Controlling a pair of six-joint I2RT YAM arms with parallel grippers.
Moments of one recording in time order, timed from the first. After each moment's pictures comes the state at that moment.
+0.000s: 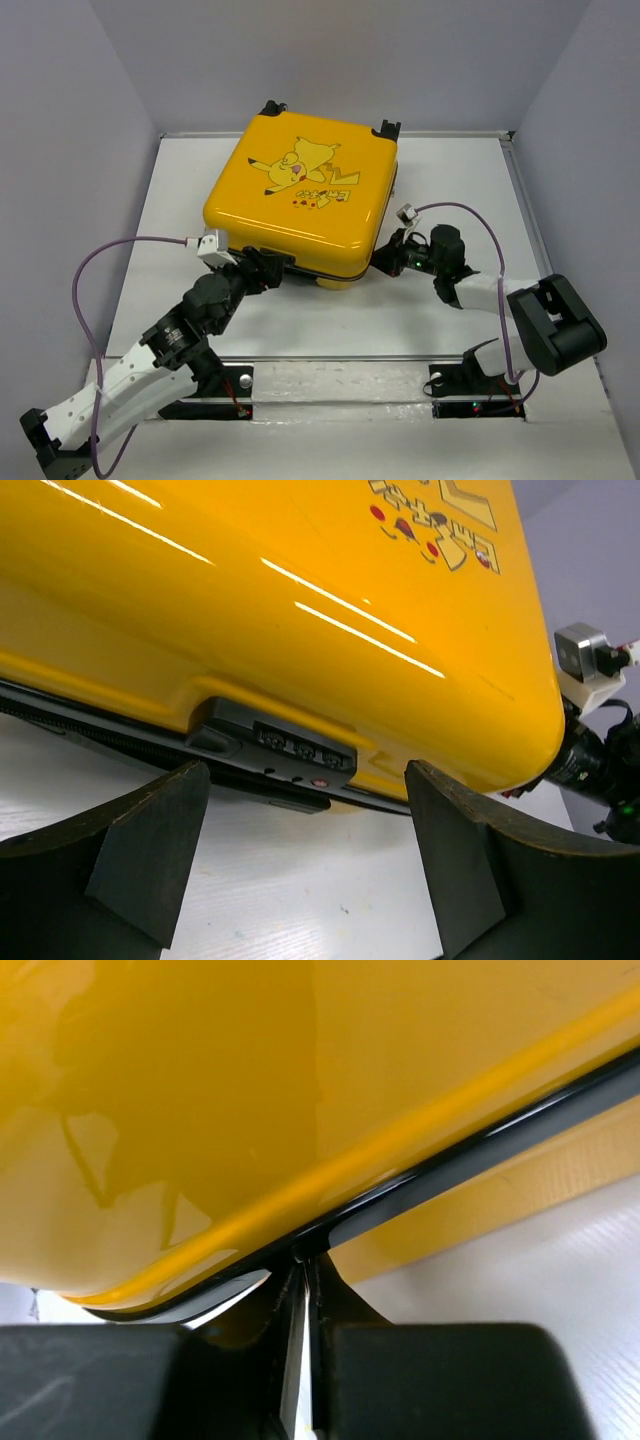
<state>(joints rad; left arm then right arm) -0.85 0.45 0.47 -0.24 -0.50 -0.74 0.39 1.39 0.40 0.75 -0.68 0.35</state>
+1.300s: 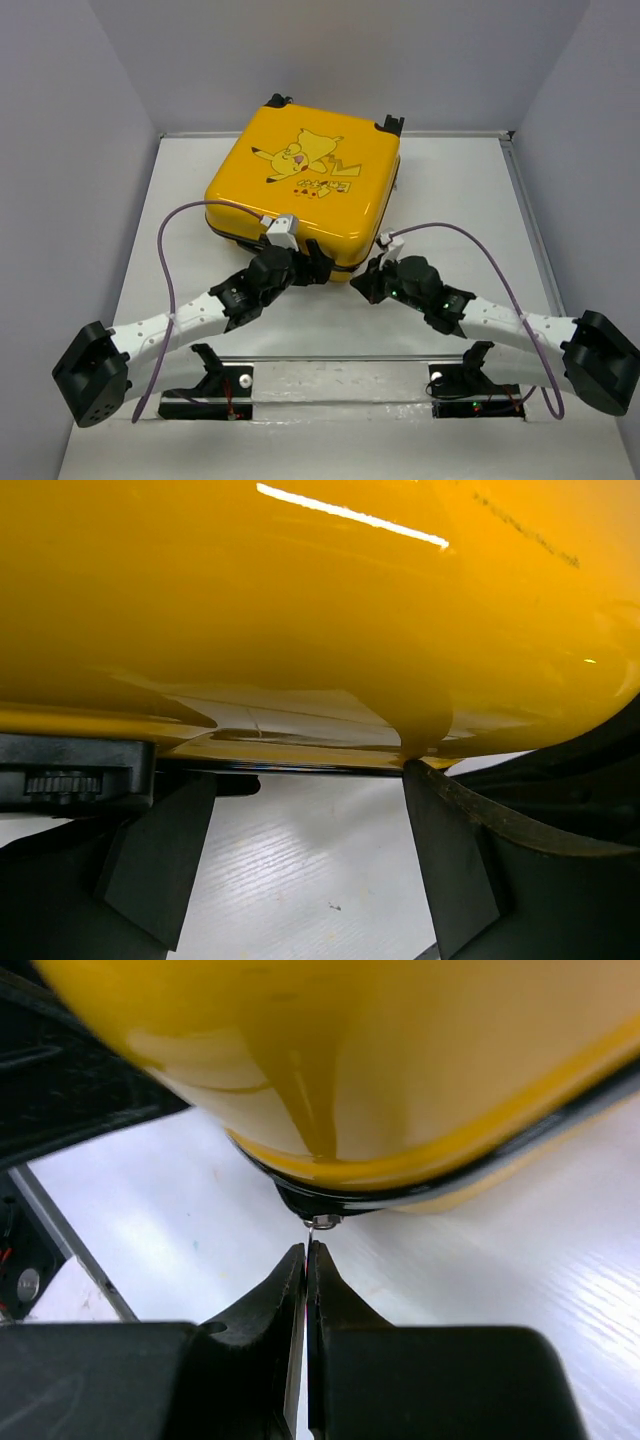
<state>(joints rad) -0.87 1.05 0.53 0.13 -0.26 -0.68 0.85 1.07 0.40 0.30 -0.07 0.45</state>
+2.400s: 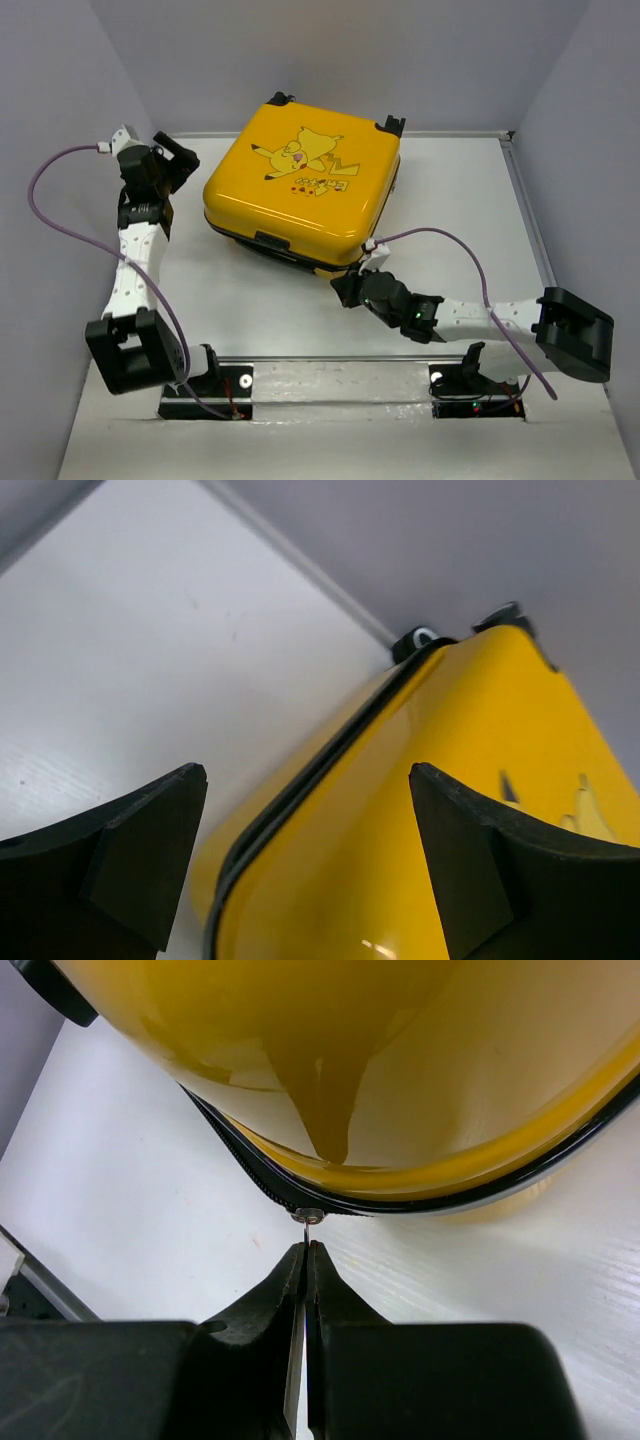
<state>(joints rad) 0.15 1.26 1.13 -0.12 0.01 -0.63 1.14 1.29 0.52 0.39 0.42 0.70</state>
